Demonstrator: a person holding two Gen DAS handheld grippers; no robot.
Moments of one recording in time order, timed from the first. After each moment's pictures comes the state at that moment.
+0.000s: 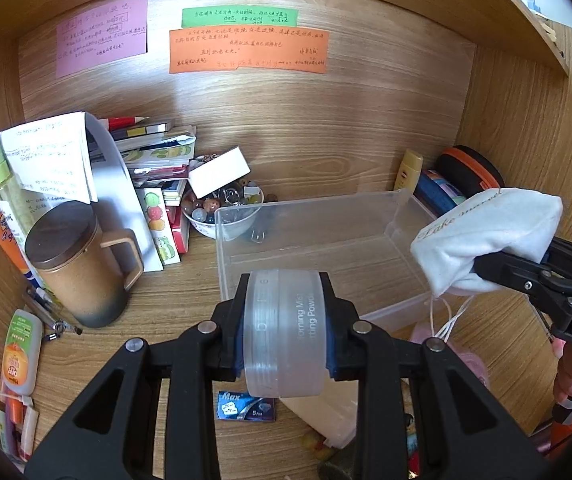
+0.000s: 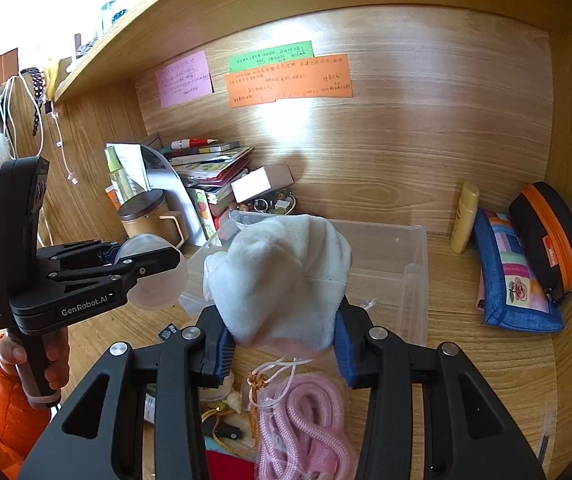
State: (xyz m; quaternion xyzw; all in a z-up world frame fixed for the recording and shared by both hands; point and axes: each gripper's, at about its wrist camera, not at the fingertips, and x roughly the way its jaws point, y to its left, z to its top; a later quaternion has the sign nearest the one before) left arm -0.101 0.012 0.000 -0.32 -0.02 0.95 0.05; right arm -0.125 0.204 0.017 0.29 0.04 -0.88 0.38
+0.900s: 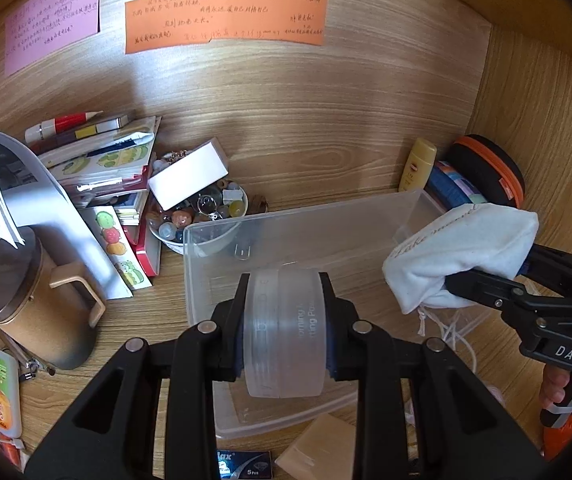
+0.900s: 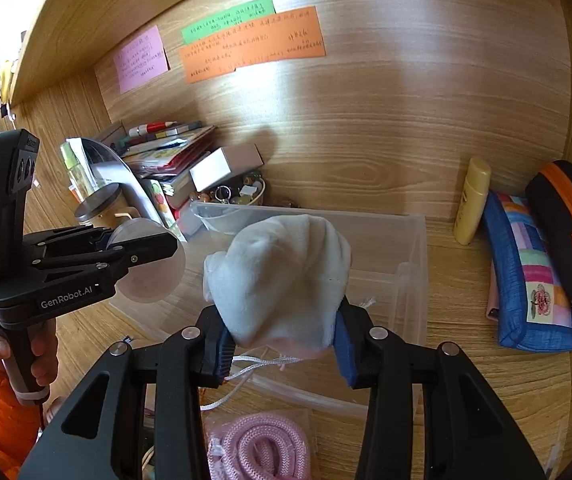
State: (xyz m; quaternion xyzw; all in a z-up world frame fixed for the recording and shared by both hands) left arm -0.174 0.018 -0.017 -0.36 -0.01 0.93 0.06; right arm -0.189 0.186 -0.015 0.33 0.04 -0.87 0.37
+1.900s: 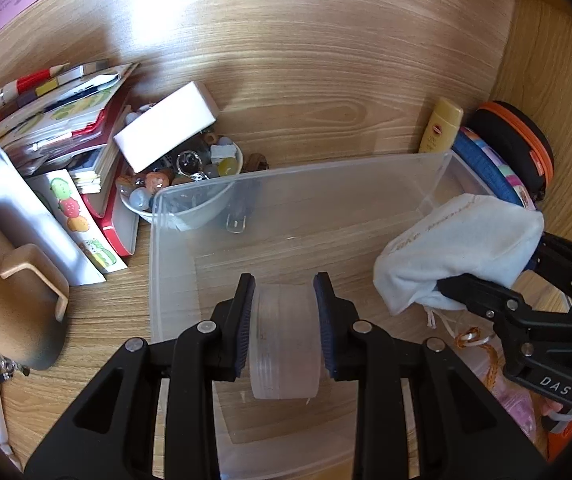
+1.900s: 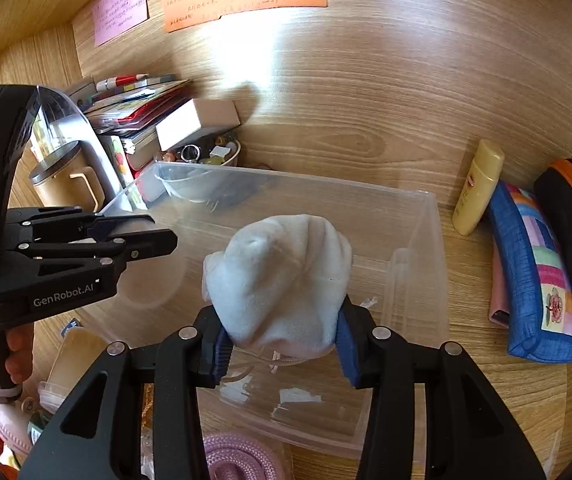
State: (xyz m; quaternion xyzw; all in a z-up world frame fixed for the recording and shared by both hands) left arm -0.205 0.025 -0.060 -0.41 0.00 0.91 0.06; right arm -0.205 0.159 -0.051 0.35 0.11 -0.87 0.33
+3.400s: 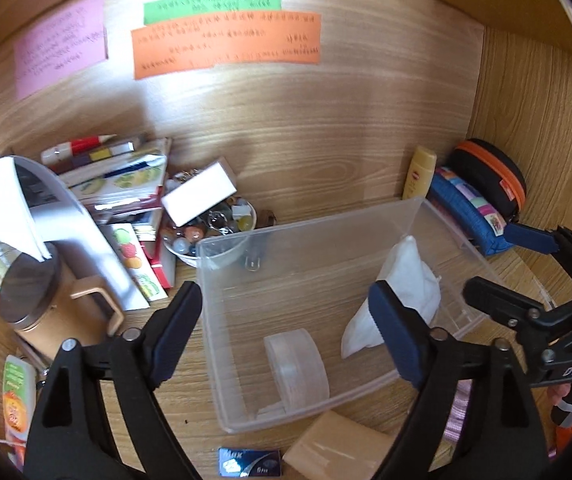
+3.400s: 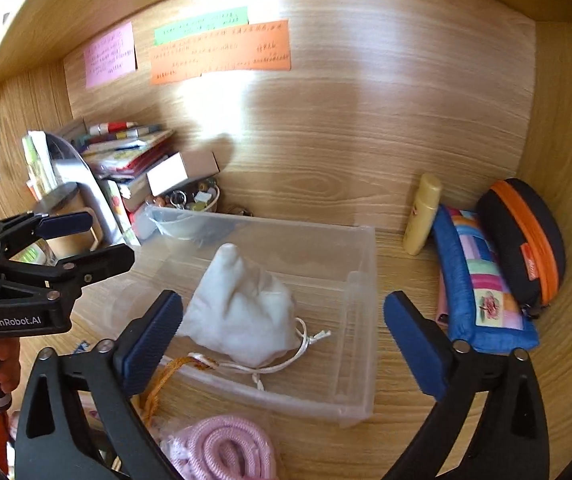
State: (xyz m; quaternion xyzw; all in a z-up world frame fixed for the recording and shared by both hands) left arm -0.153 0.024 -0.005 -0.34 0.01 0.94 0.04; right arm -0.178 0.194 0.002 0.30 0.08 -0.91 0.29
